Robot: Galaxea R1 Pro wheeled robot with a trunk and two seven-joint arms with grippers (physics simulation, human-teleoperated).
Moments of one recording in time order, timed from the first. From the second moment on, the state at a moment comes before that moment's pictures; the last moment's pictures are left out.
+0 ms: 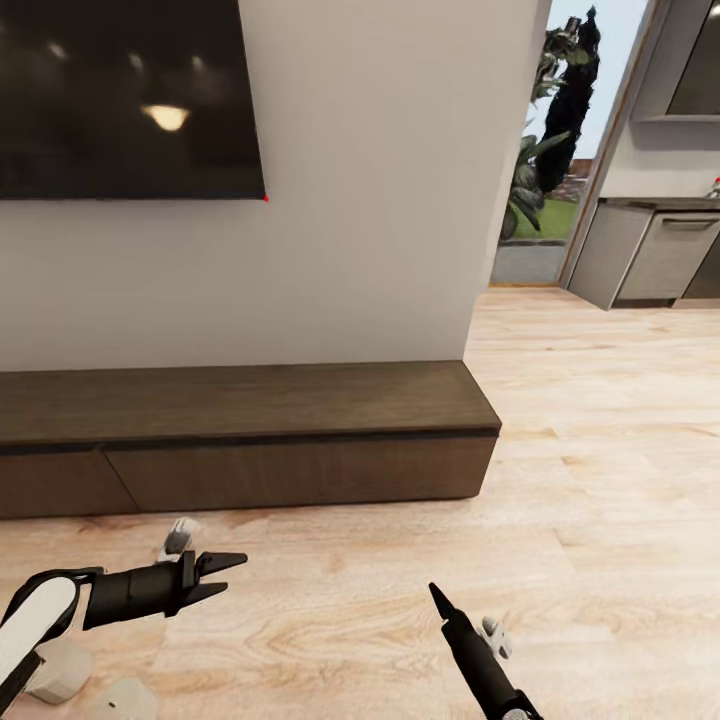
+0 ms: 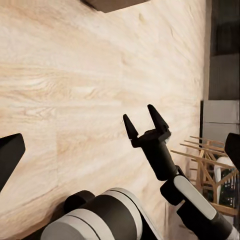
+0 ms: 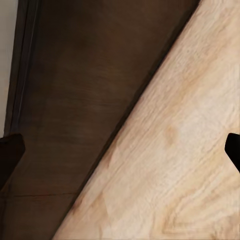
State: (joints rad) left arm -0.25 0.51 -0.13 -1.39 1.36 1.05 -0.22; right arm -0.25 0.10 -0.18 -0.65 -0.83 0.04 0.57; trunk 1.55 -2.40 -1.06
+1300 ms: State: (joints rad) left arm -0.25 0.52 -0.09 -1.39 1.38 1.05 -0.39; right arm -0.41 0.11 -0.18 -0.66 -1.05 0.05 0.67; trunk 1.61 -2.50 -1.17
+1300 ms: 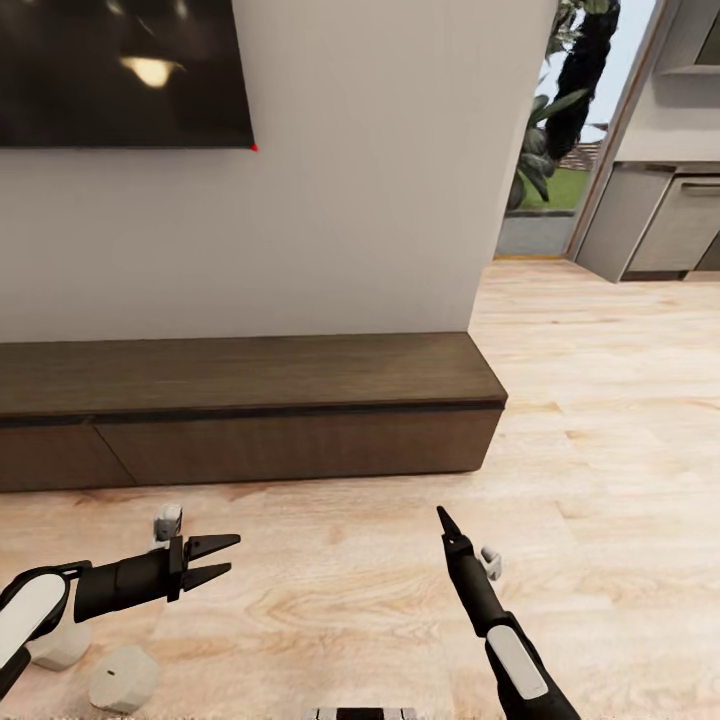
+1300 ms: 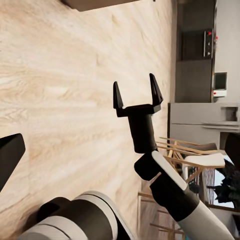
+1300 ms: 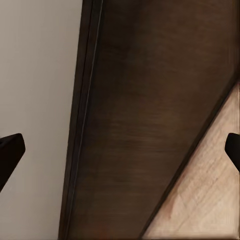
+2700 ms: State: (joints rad) left arm -0.25 0.51 -0.10 -1.40 1.37 1.05 -0.46; right arm -0.41 0.12 -0.17 -0.66 -1.04 0.04 0.67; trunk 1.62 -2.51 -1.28
